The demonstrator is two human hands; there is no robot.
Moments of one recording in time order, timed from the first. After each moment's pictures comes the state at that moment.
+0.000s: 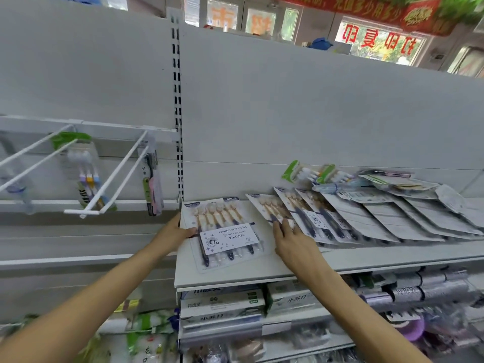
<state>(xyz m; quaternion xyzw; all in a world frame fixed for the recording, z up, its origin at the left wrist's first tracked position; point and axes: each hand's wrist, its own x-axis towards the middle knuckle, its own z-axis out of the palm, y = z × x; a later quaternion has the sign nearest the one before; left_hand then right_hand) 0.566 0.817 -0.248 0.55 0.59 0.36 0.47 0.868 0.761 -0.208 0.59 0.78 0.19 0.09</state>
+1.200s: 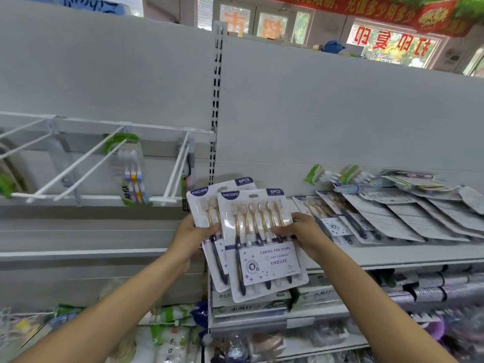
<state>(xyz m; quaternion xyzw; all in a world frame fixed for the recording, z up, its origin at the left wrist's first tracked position) 0.544 0.743 -0.208 0.41 0.54 0.51 0.53 0.799 0.753 -0.160 0.62 0.48 -0.50 -0.37</state>
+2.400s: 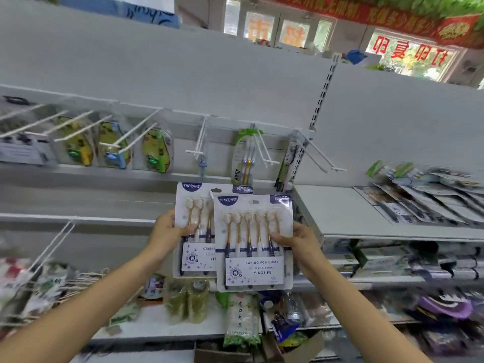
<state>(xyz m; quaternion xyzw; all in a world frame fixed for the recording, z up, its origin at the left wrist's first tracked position) 0.195 0.581 -0.217 0.48 0.57 0.51 0.43 0.499 0.579 -0.192 0.52 0.50 -0.52 -0.46</state>
